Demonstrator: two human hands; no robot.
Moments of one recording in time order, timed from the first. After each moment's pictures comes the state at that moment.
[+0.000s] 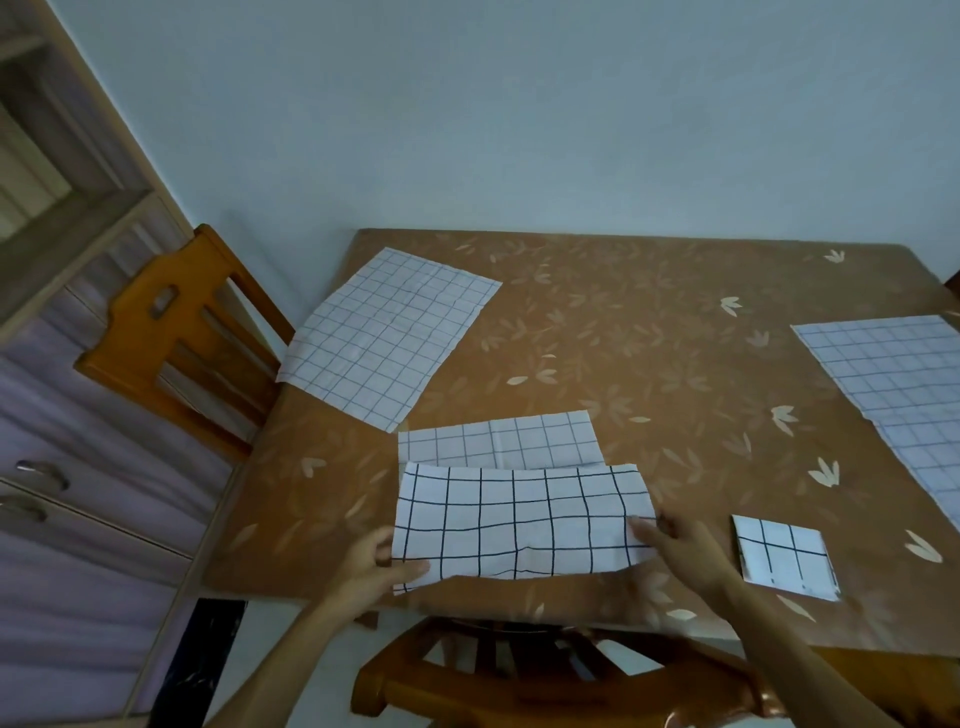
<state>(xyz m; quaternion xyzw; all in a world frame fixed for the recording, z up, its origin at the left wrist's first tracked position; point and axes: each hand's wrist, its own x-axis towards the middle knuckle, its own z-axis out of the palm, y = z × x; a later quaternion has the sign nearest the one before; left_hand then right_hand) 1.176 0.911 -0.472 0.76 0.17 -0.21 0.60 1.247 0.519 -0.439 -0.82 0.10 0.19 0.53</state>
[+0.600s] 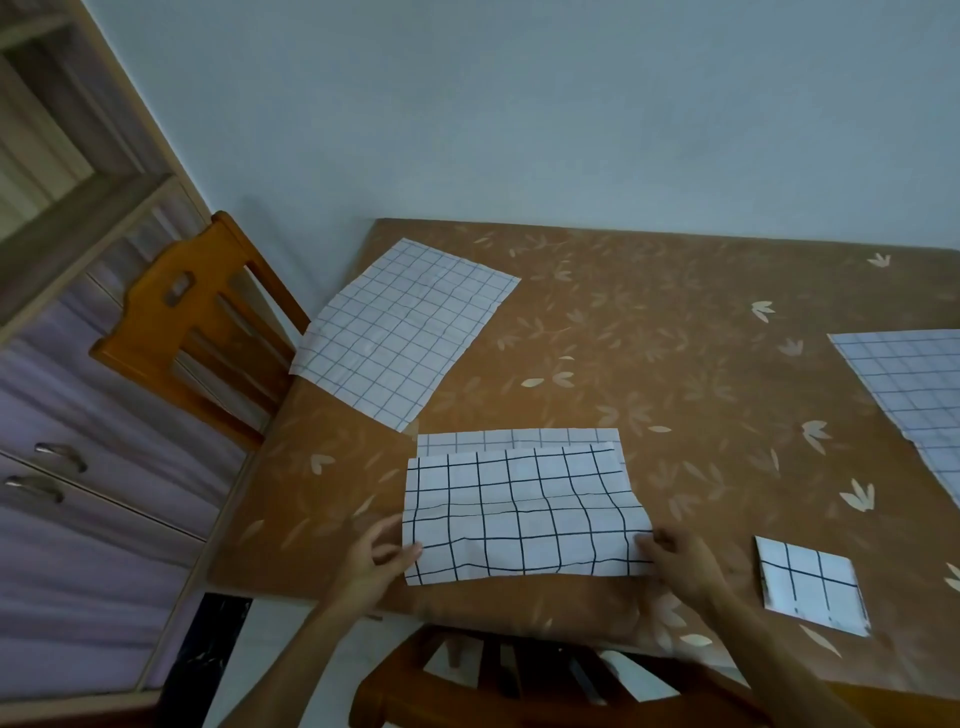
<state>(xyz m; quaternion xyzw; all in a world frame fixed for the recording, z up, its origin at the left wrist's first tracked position) 1.186 0.913 -0.490 0.73 0.26 -0.15 0.61 1.275 0.520 -0.497 -0.89 0.12 0.19 0.40</state>
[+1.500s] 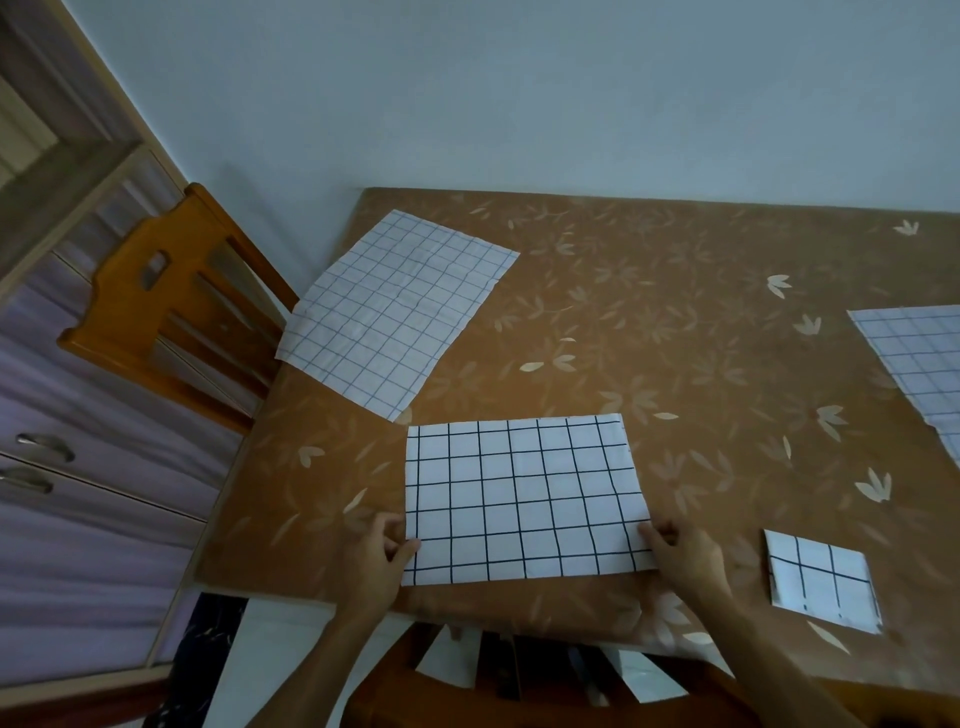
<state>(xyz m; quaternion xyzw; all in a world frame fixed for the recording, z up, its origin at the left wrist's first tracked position) 1.201 0.894 -0.520 0.87 0.28 -0.11 0.38 1.285 0.524 -0.511 -0.92 0.17 0.17 0.32</state>
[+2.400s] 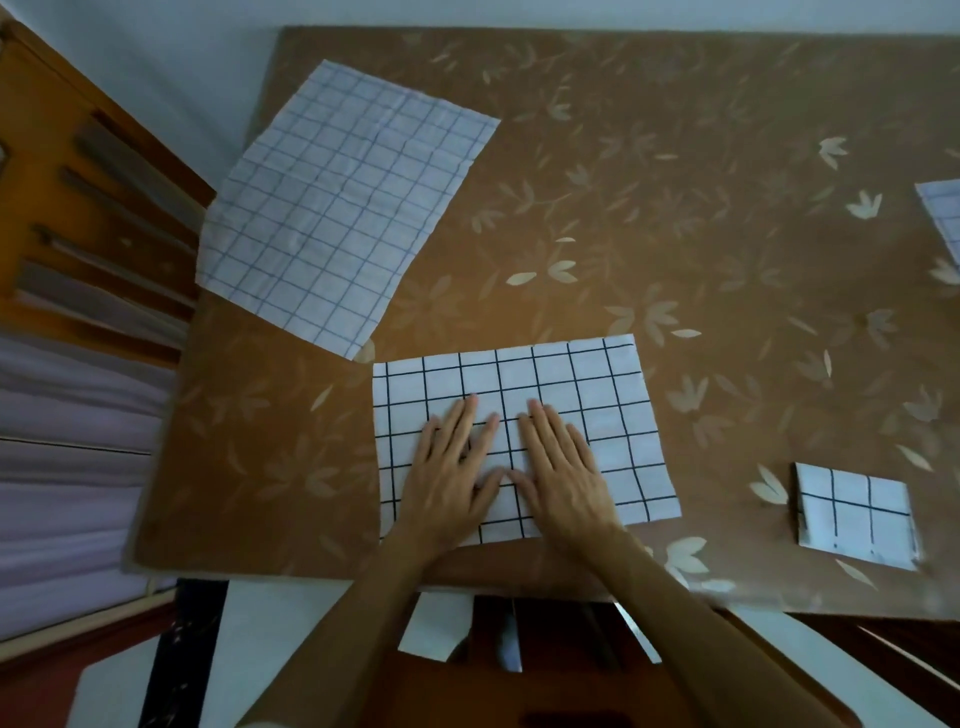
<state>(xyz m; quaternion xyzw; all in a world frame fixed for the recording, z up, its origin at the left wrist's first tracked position) 1.267 0.831 -0.571 0.99 -0.11 -0.03 0.13 1.287 0.640 -0.568 -0.97 -0.21 0.10 0.10</state>
